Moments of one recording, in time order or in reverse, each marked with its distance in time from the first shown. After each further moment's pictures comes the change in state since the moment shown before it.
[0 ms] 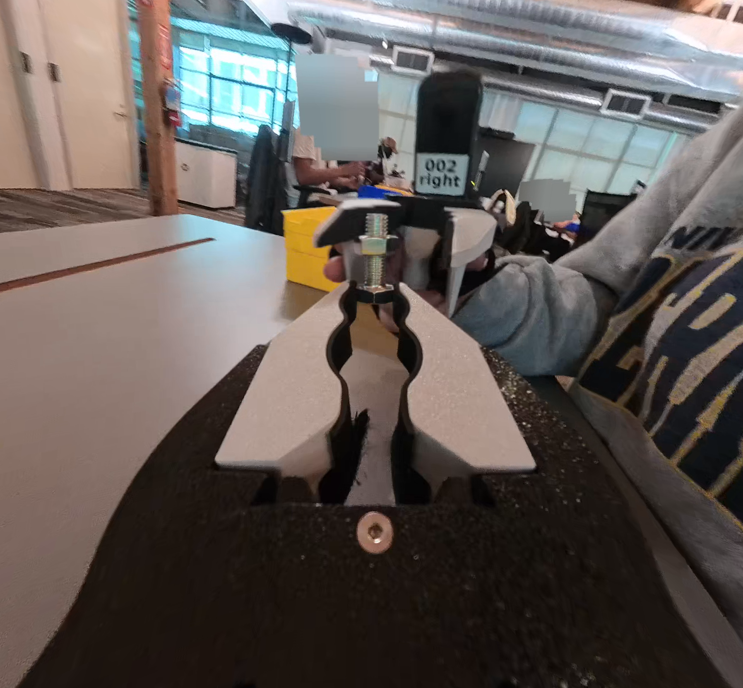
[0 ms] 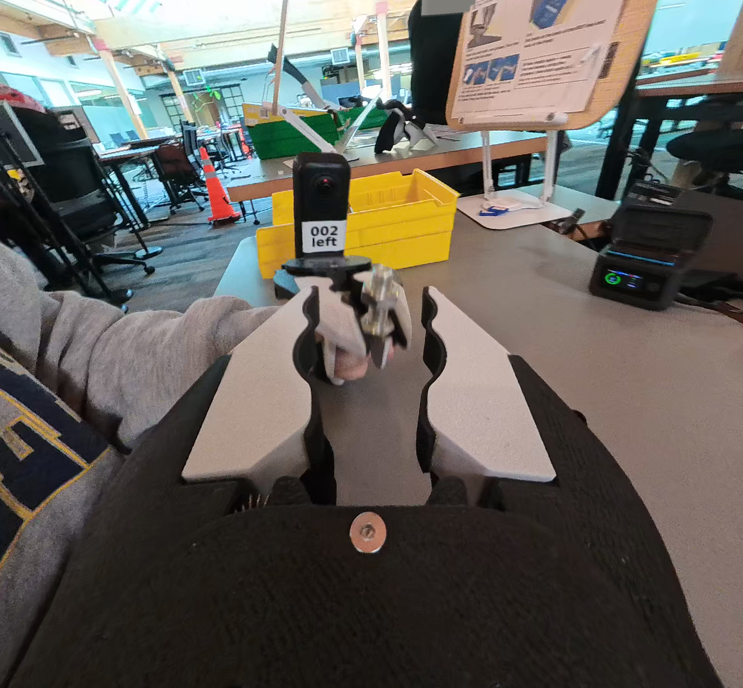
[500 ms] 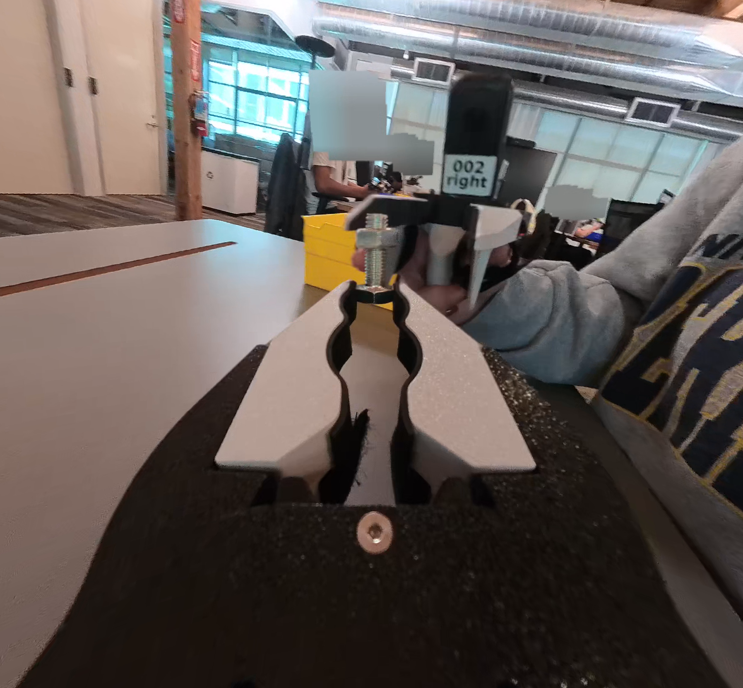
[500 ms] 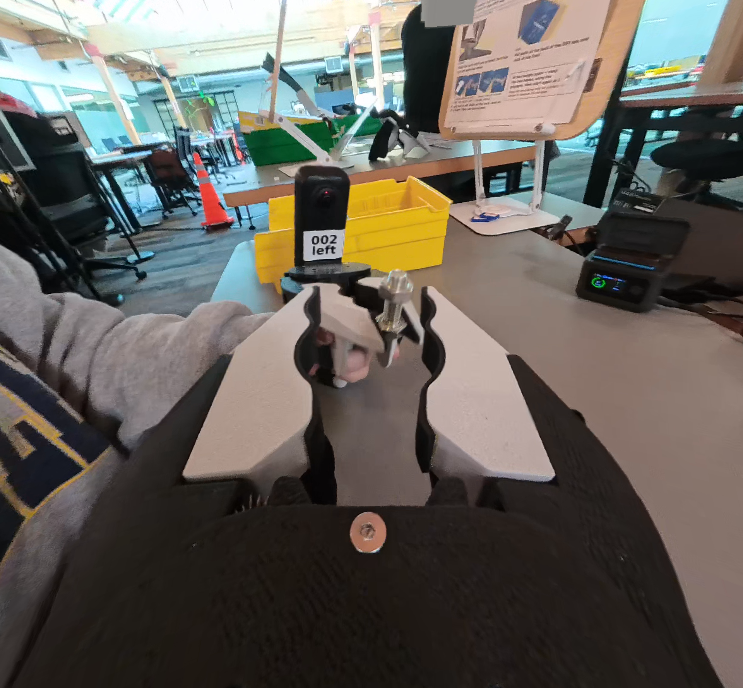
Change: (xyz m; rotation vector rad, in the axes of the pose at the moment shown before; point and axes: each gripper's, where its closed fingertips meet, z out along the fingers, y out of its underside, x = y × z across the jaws) left arm -0.010 -0.001 -0.001 0.024 -0.053 0.005; right arm 0.000 -0.006 -0.008 0.011 0.024 -0.013
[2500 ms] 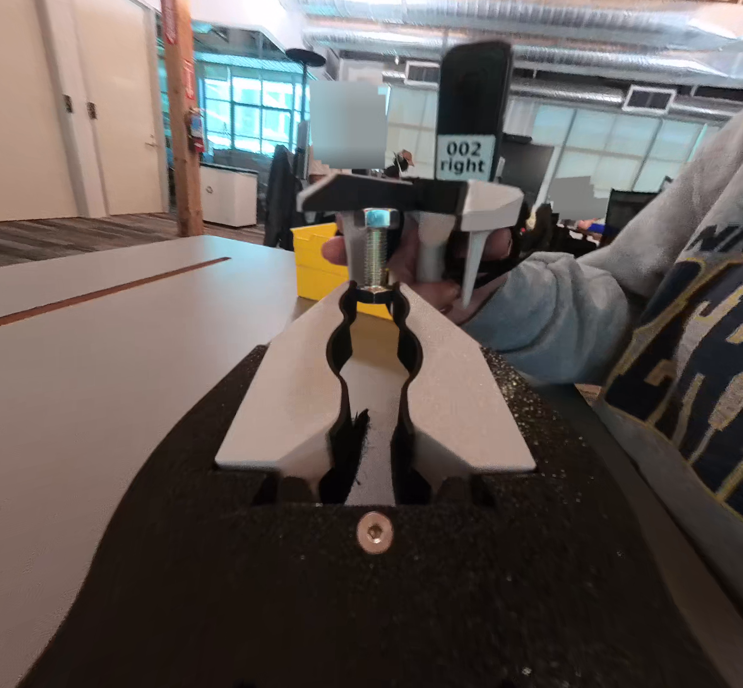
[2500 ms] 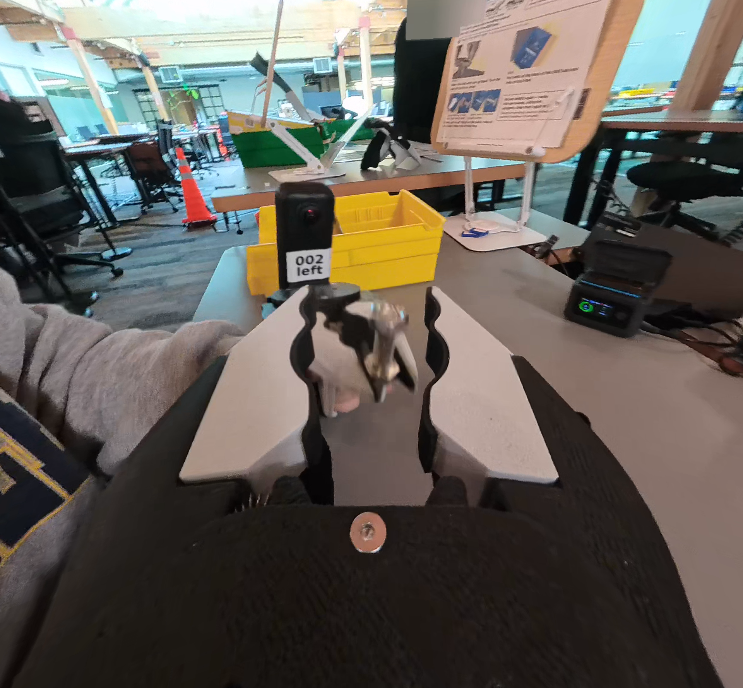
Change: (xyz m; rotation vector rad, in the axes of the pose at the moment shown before) left arm 0.016 -0.005 0.009 0.011 0.012 0.056; right arm -0.006 -0.016 0.012 0.009 0.023 -0.044
